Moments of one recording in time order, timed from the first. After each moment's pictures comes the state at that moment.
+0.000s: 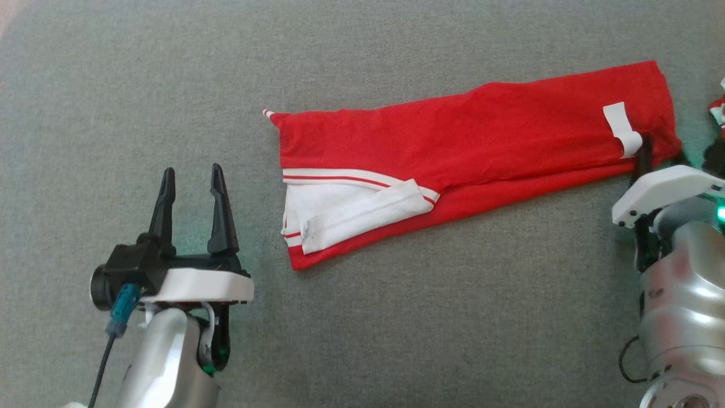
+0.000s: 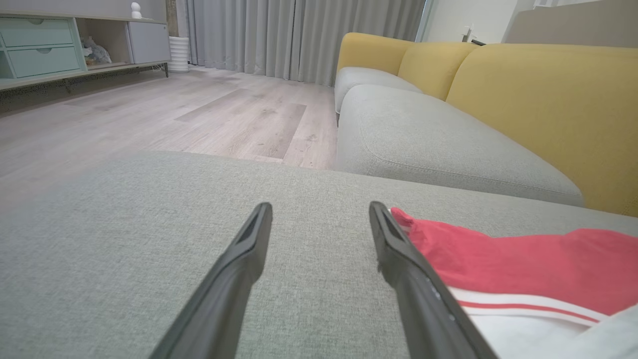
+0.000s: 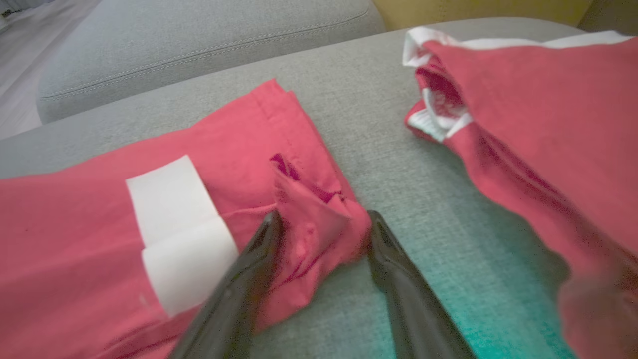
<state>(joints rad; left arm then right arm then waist) -0.28 0.04 -0.13 0.33 -0.27 0.01 -0.26 -0.72 -0.06 -0.60 0.99 -0.26 0.13 -0.09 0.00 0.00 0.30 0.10</state>
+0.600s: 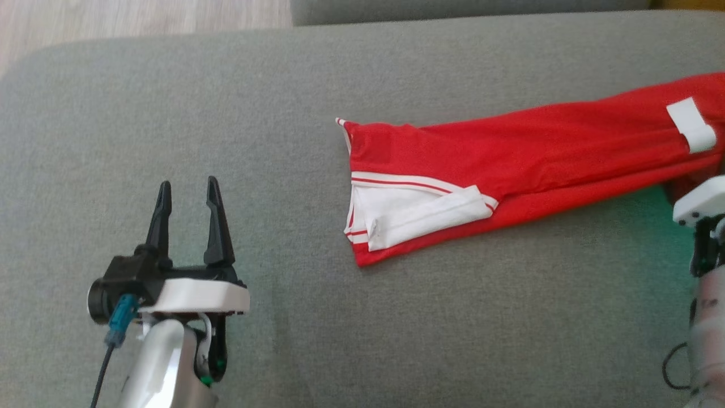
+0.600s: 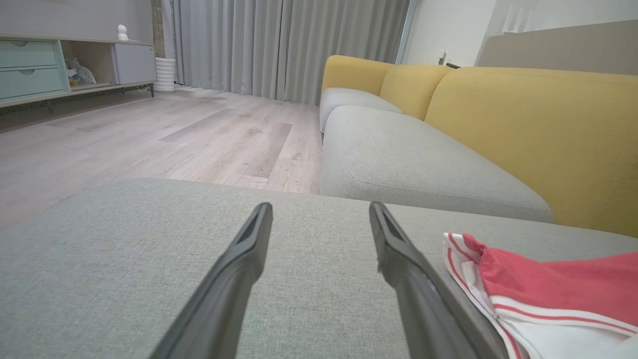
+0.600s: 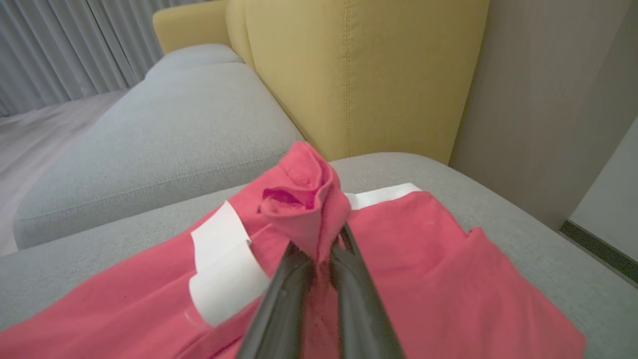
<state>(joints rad) -0.25 0.04 -0.11 0.34 -0.26 0.01 -0.26 -0.66 -0.16 -0.55 0.90 -0.12 0.13 -0.21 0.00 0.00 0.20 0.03</state>
